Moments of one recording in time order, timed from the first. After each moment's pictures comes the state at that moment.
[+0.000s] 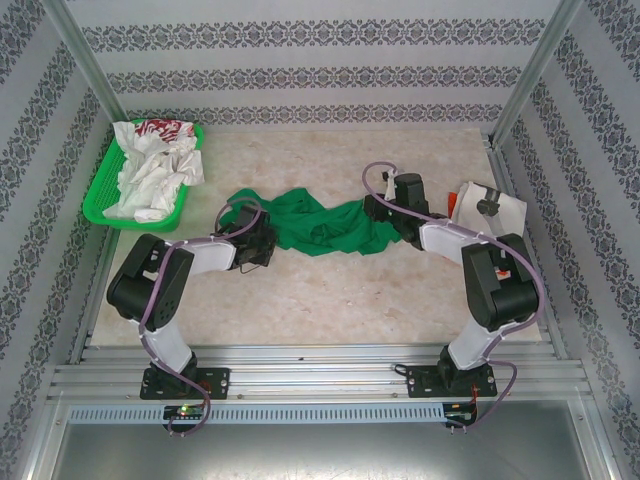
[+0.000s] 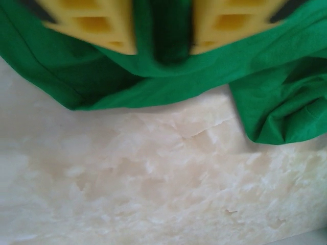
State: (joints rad) left arm -0.38 1.74 0.82 0.04 0.04 -1.62; right arm 0.26 1.67 0.91 0.15 -0.16 0.34
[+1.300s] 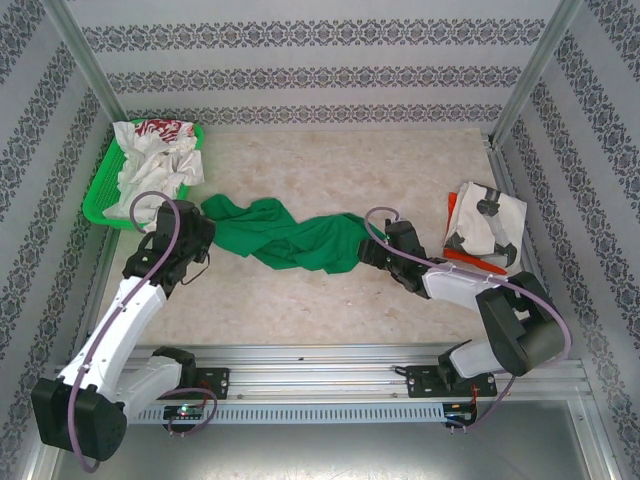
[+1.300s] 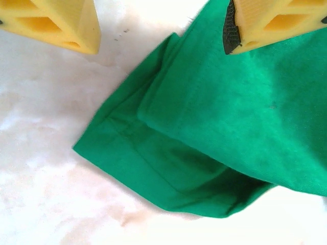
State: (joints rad) left arm -0.17 0.98 0.82 -0.52 -0.10 -1.29; right arm 0.43 1.44 0.55 0.14 -0.02 0.60
